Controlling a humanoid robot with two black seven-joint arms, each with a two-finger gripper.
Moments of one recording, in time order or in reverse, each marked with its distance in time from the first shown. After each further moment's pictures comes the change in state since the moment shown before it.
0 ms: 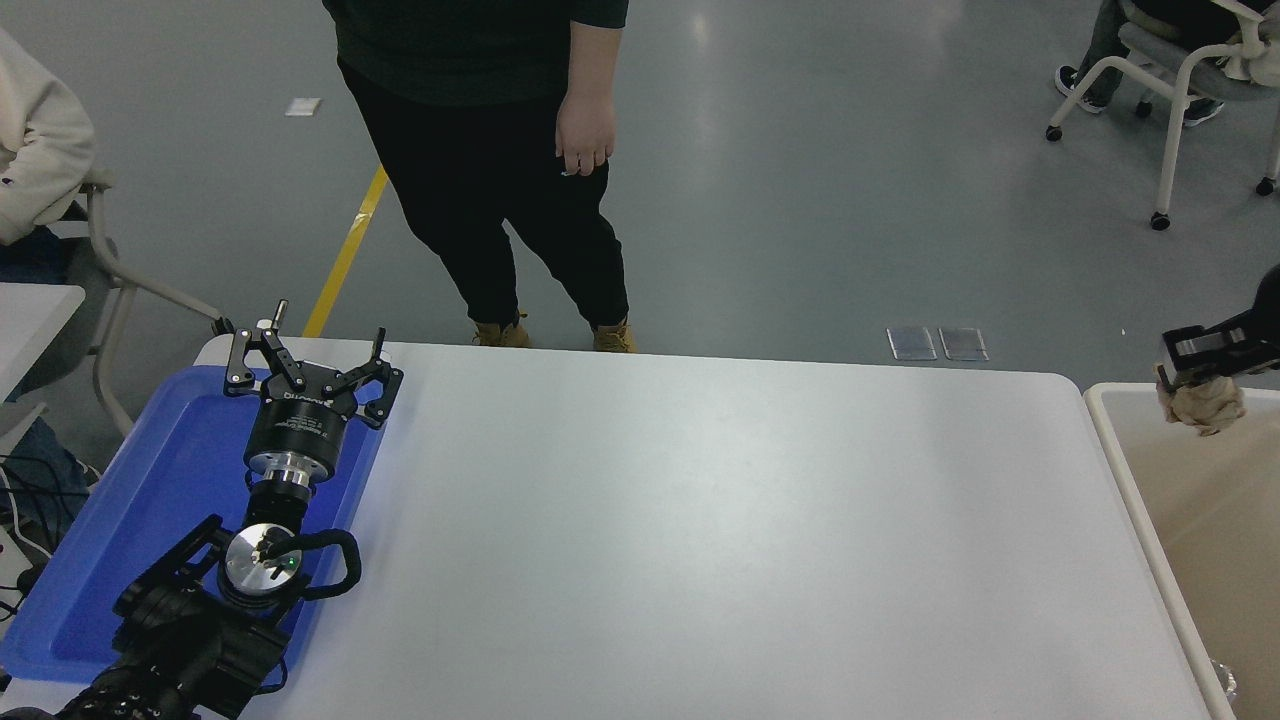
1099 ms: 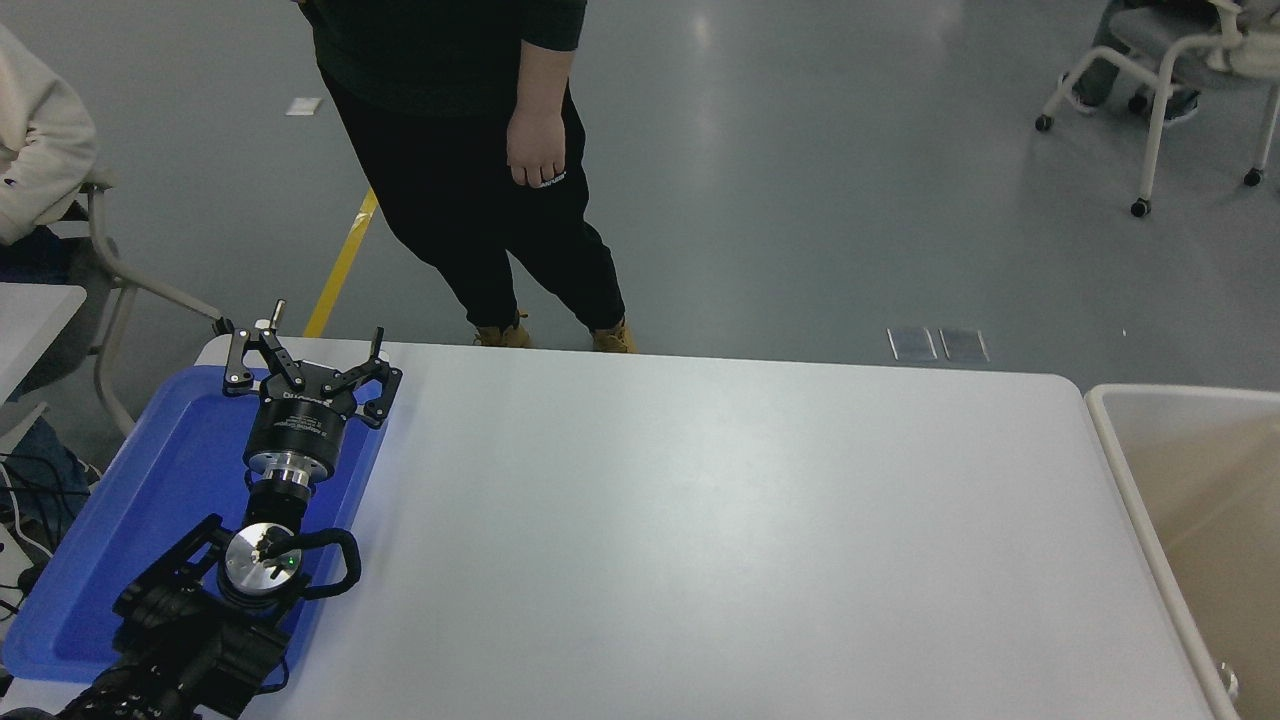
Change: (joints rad) left arm -0.001 0.000 0.000 0.000 -0.002 0.001 -0.002; right arm -0.993 -0.246 0.755 -0.596 -0.276 -0.186 0.008
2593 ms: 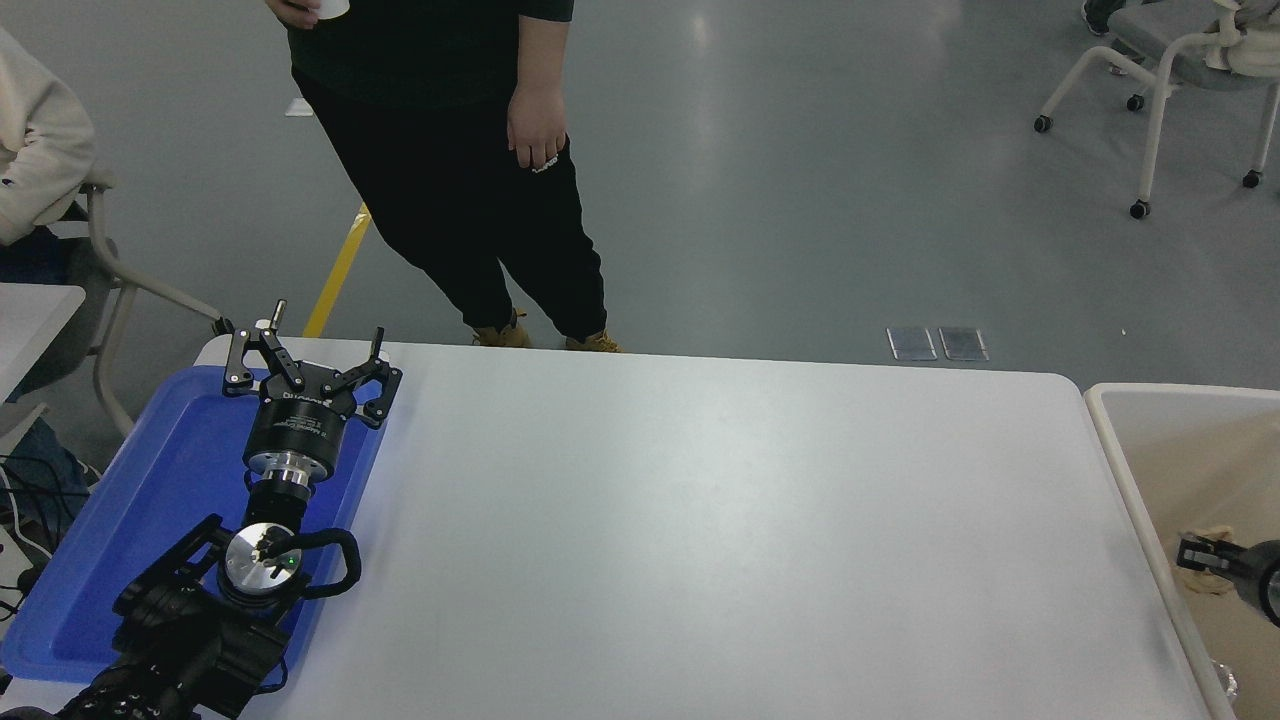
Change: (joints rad) left arm 0.000 0.000 0.000 0.001 0.000 0.001 -0.001; right arm -0.652 0.384 0.358 -0.325 0.077 -0.479 0.048
